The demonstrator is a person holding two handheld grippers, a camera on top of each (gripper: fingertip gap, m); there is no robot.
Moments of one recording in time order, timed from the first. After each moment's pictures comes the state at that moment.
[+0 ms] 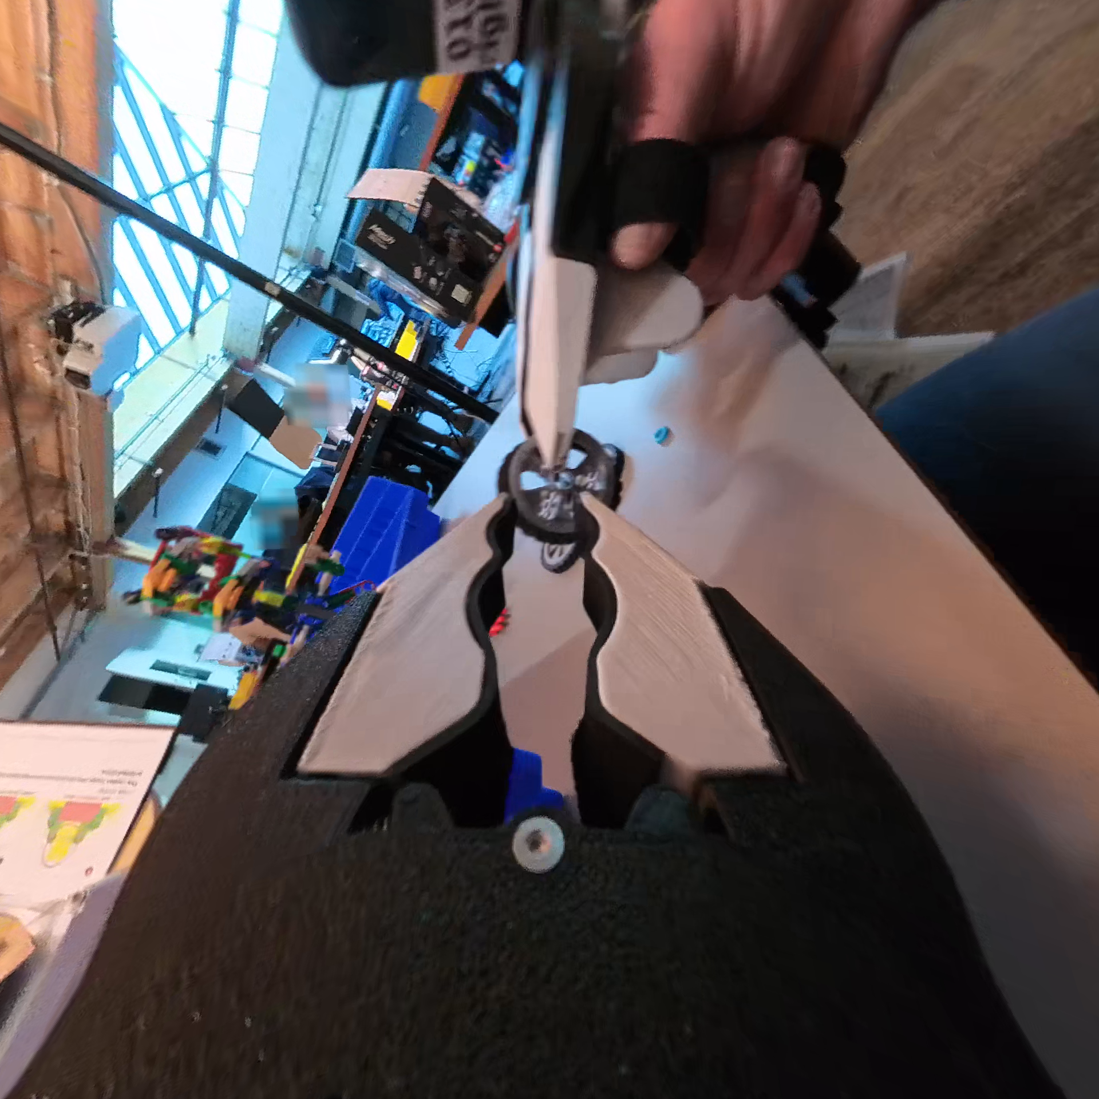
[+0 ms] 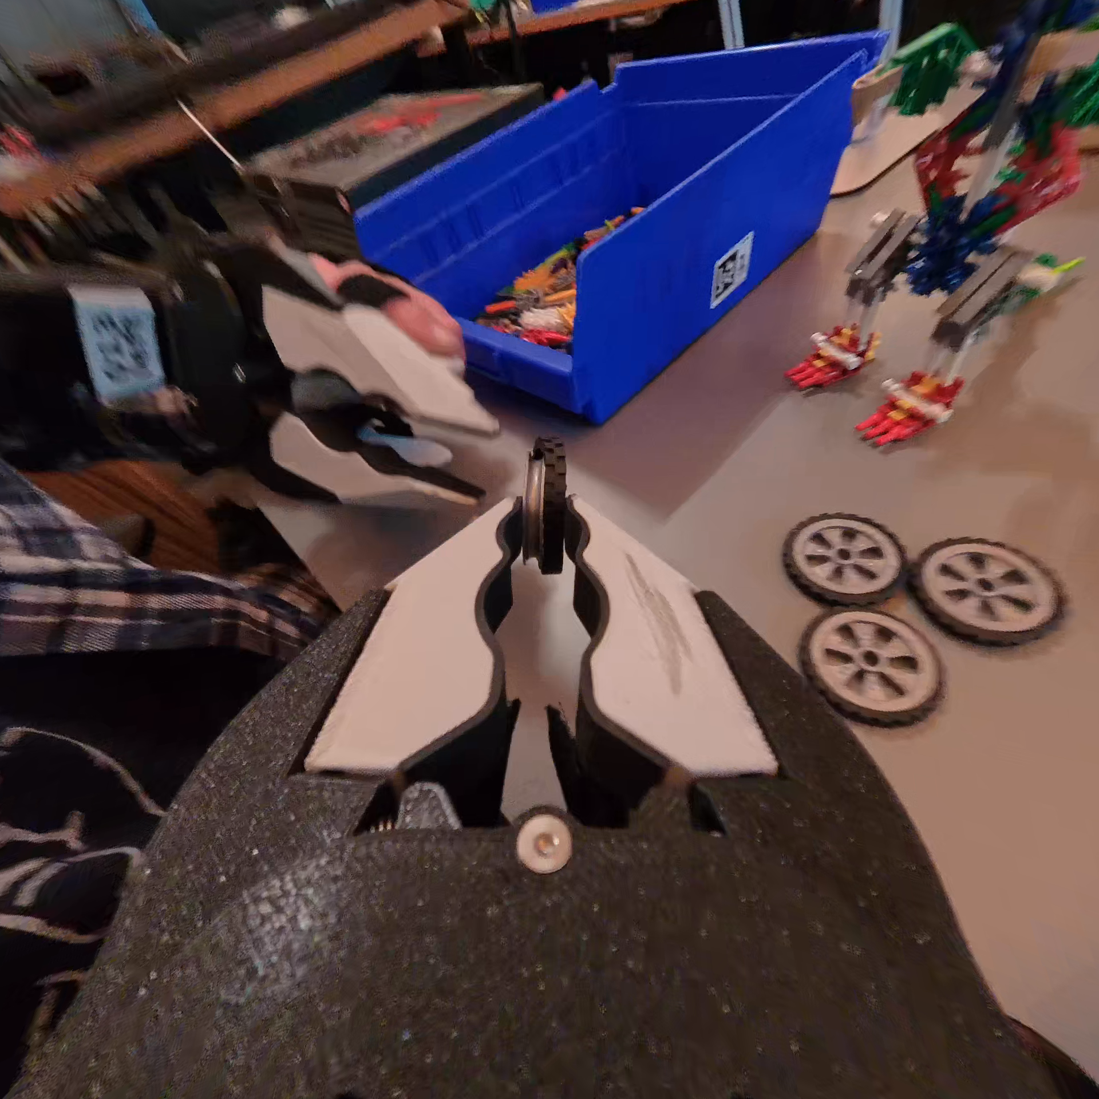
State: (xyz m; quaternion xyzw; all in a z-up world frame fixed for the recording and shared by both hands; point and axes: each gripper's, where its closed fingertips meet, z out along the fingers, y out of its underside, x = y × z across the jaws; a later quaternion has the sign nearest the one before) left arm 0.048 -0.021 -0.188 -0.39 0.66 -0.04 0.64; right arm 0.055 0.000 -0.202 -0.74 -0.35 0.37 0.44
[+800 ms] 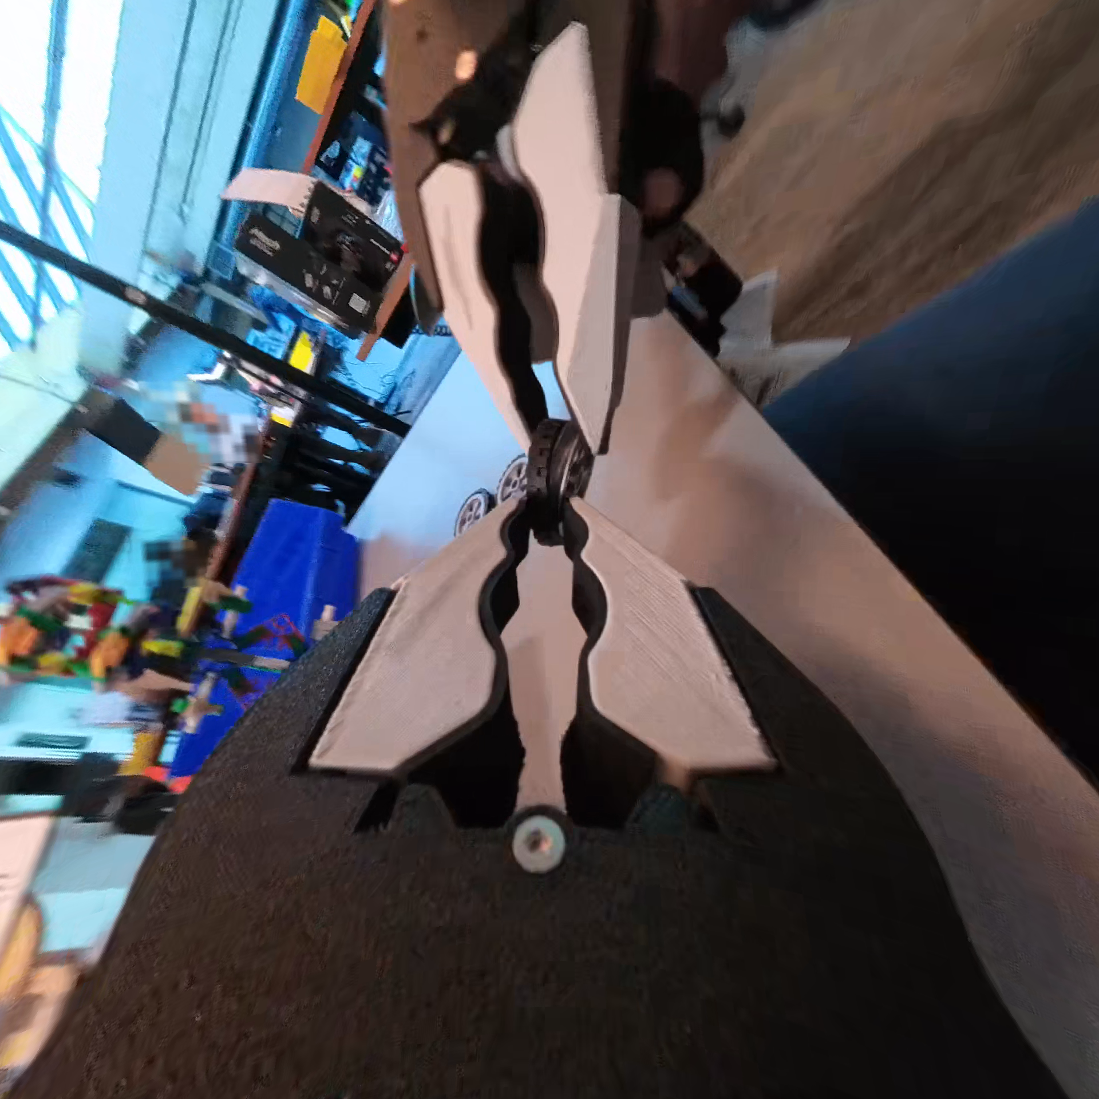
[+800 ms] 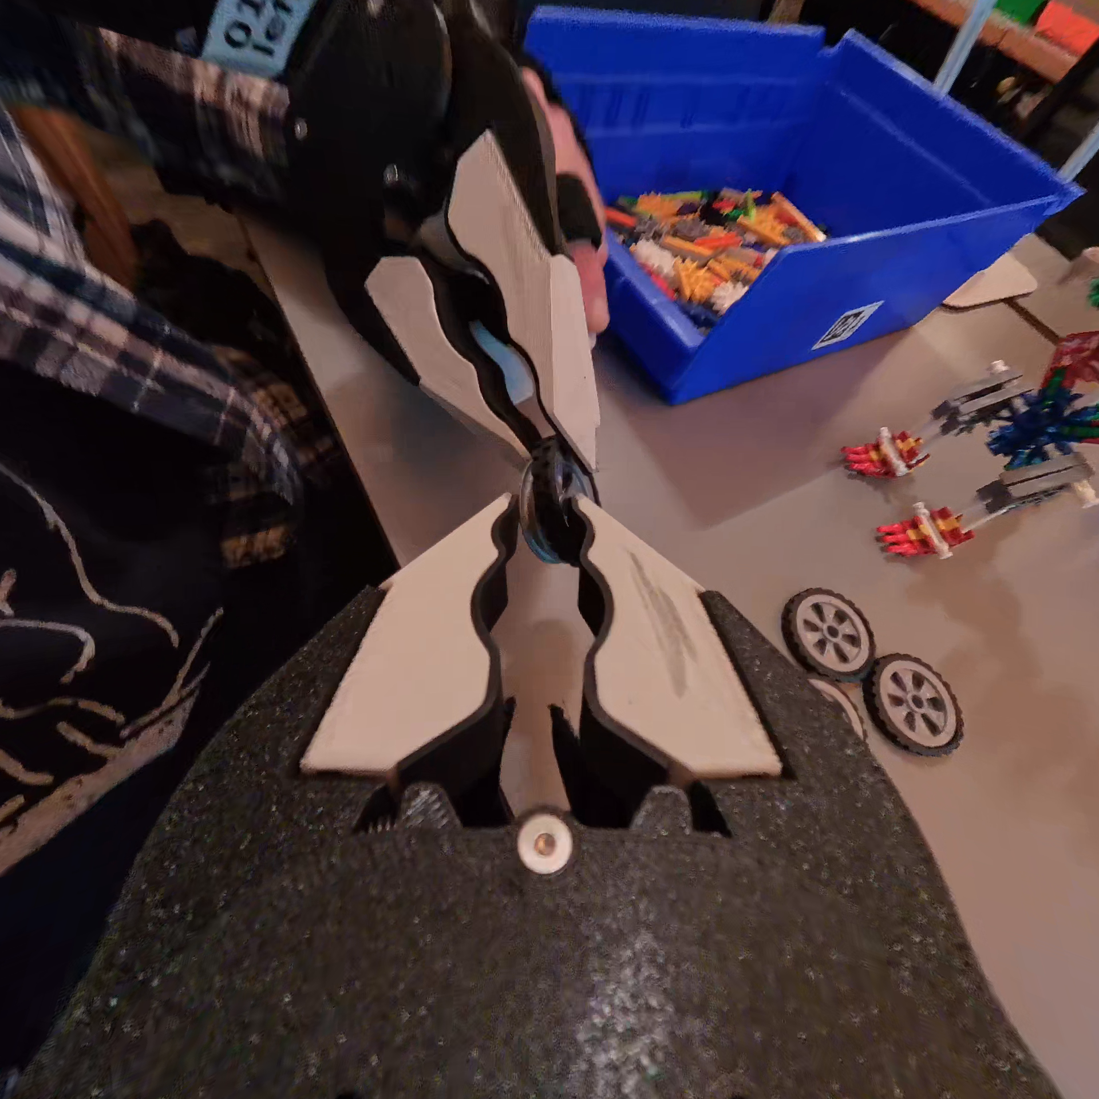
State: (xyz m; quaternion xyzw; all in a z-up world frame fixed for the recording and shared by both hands) left arm 0.052 -0.037 -0.209 -0.38 0.71 -0.09 0.58; right arm 0.048 -0.038 -0.213 -0.65 -0.56 0.25 0.45
